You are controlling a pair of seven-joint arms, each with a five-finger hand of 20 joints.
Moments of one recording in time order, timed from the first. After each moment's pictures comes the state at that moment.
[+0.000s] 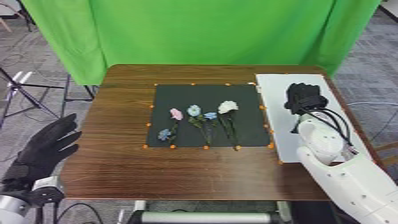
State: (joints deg) left arm 141.2 -62.2 -119.6 -127.8 48.1 -1.1 -3.5; right arm -77.8 -50.6 62.4 -90.0 -144.9 5.0 27.6
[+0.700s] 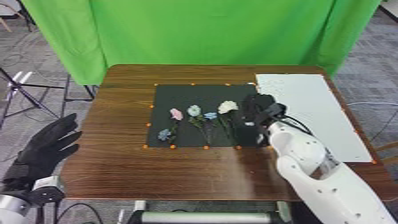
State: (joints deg) left arm 140.9 -62.2 -119.4 -127.8 48.1 -1.2 -3.6; right arm -81.9 -55.2 60.6 -102.9 -138.7 -7.4 18.7
